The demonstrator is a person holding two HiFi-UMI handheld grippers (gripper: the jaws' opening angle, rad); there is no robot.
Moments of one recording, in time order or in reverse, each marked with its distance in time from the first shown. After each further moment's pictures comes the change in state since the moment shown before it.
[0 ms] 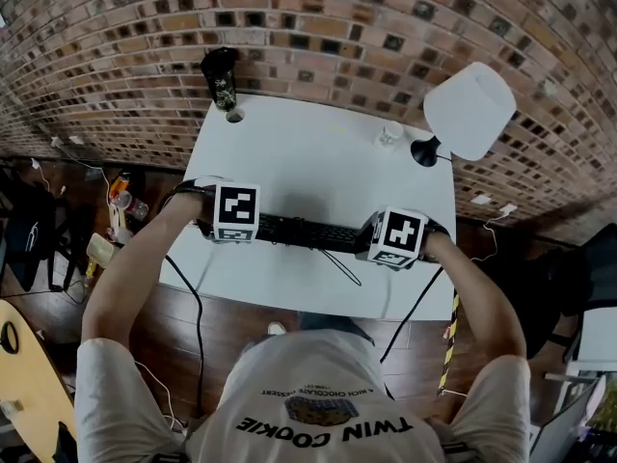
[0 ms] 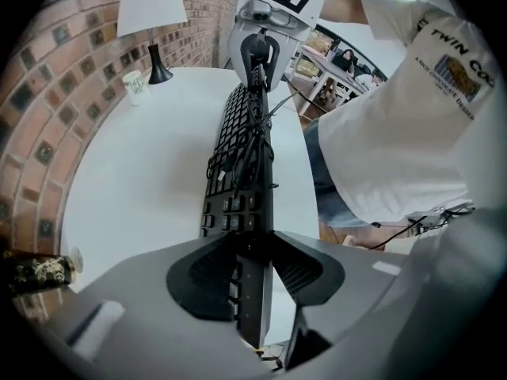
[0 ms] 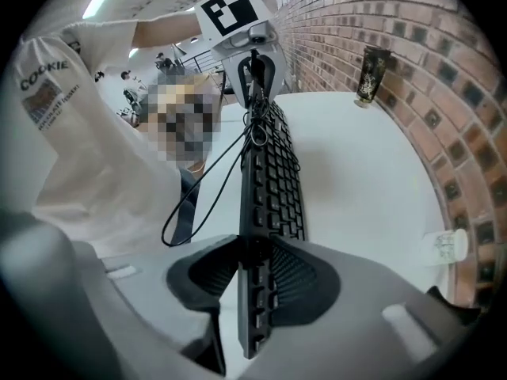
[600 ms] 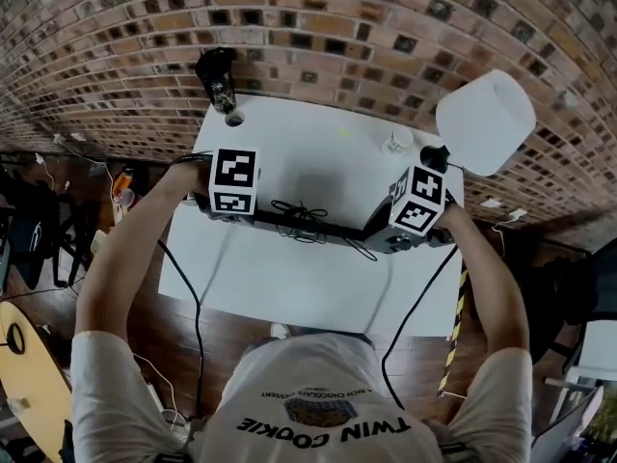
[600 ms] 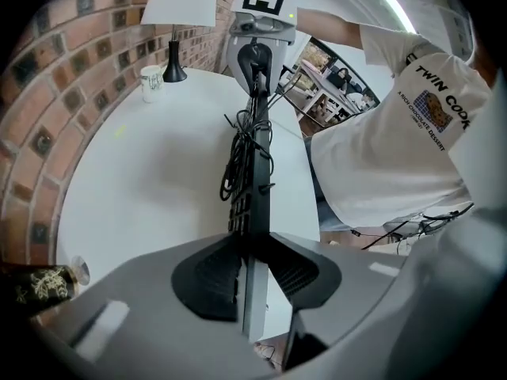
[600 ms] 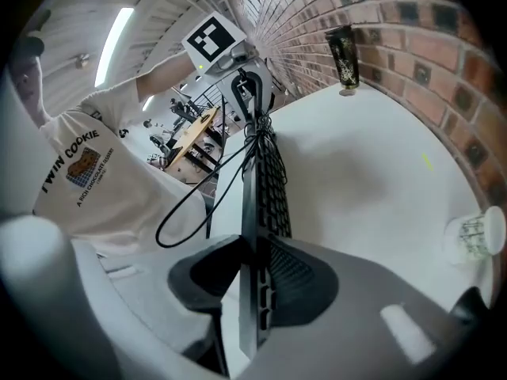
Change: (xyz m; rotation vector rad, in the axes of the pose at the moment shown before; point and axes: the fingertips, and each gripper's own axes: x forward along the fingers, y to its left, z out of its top) left arm -0.035 0.059 0.007 -0.031 -0.036 -0.140; right arm -0.035 -0.058 0.008 0.142 -0.130 0.313
